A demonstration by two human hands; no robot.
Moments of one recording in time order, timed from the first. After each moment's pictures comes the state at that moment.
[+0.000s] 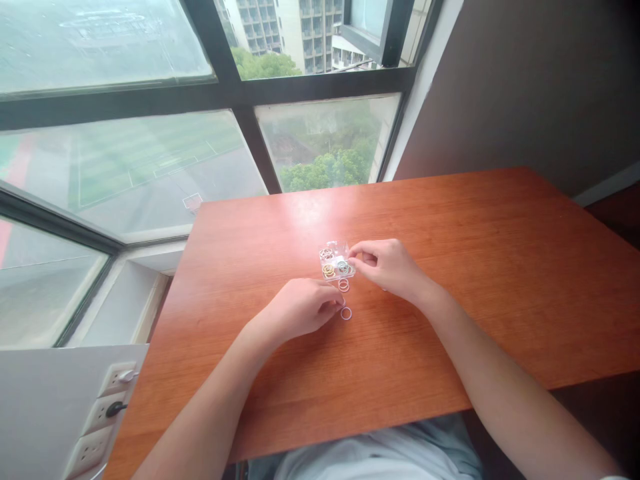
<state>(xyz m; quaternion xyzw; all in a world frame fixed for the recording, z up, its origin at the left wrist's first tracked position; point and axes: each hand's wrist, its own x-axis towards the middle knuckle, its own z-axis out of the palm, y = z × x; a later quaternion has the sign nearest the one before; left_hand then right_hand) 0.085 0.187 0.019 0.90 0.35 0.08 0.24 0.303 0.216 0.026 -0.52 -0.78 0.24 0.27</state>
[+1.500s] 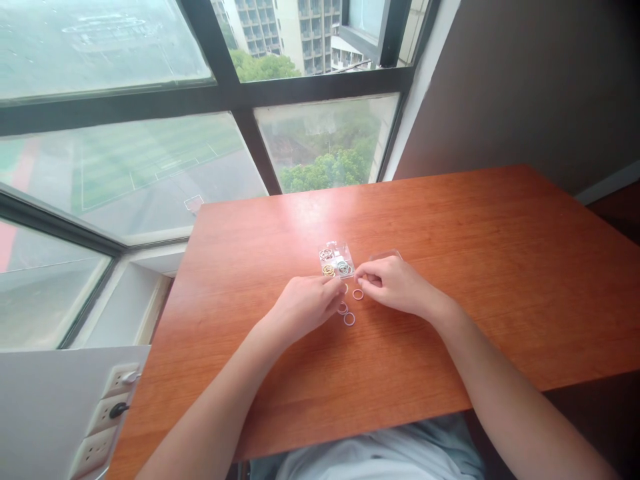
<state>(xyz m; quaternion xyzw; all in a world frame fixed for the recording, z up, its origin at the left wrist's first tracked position) 0.096 0.187 0.013 0.91 0.40 0.07 0.10 0.314 0.195 0.020 -0.48 -0.81 0.26 0.19</state>
